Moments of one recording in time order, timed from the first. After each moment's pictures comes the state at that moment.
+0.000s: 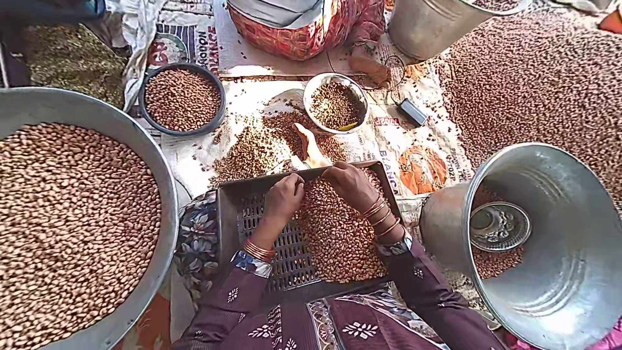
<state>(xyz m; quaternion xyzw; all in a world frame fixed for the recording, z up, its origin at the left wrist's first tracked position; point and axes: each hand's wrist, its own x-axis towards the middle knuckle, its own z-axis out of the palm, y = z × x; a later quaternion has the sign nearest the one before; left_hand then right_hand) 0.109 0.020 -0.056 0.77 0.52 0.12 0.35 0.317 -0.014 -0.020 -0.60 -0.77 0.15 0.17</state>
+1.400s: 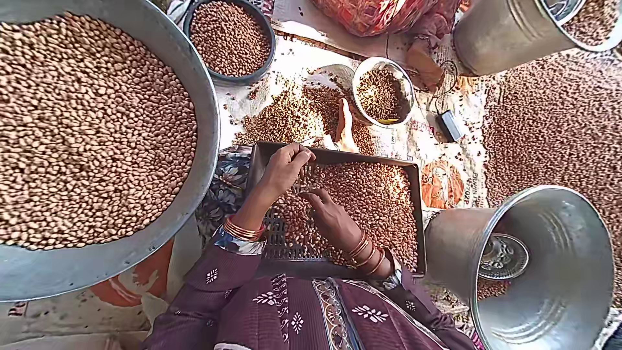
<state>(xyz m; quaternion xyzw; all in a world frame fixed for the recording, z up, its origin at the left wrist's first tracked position) 0.024 0.003 -0.023 0.55 0.50 0.30 0.60 0.197 -0.080 -0.018 -0.55 -0.74 0.38 0.01</state>
